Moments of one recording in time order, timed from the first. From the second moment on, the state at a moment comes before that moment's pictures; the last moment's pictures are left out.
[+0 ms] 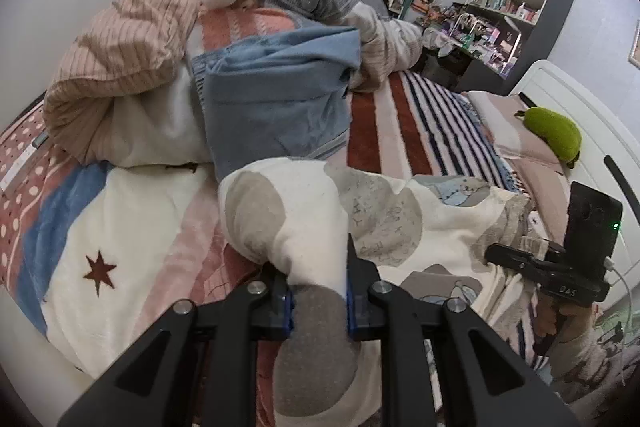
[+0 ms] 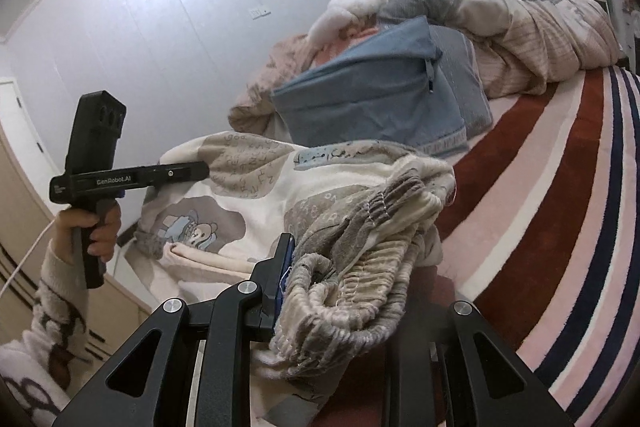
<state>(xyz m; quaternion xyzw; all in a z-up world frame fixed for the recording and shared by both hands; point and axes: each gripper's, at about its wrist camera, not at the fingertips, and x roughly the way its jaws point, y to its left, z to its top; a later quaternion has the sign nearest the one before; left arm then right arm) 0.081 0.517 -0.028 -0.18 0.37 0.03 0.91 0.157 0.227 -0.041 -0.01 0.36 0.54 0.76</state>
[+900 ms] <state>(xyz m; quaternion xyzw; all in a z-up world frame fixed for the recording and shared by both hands) 0.052 0.489 -0.008 -0.11 0.36 0.14 0.92 0.144 0.201 -0.037 -0.02 0.37 0.52 0.77</state>
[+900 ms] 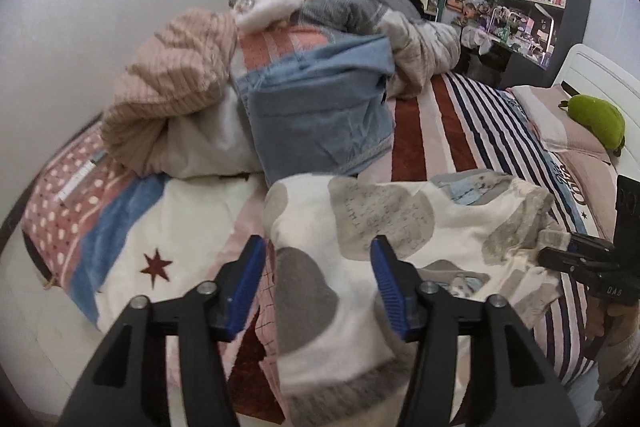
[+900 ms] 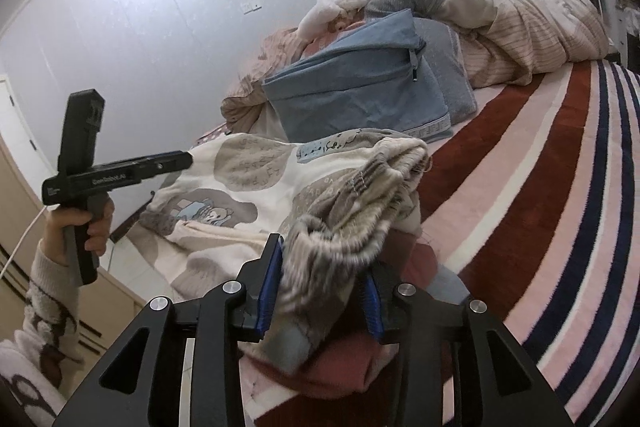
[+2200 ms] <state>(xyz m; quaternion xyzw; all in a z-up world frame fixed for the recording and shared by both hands) 0.027 0.084 0.021 -0.04 0.15 0.11 0.98 0.037 -0.145 0.009 -0.05 0.19 0.30 0.93</state>
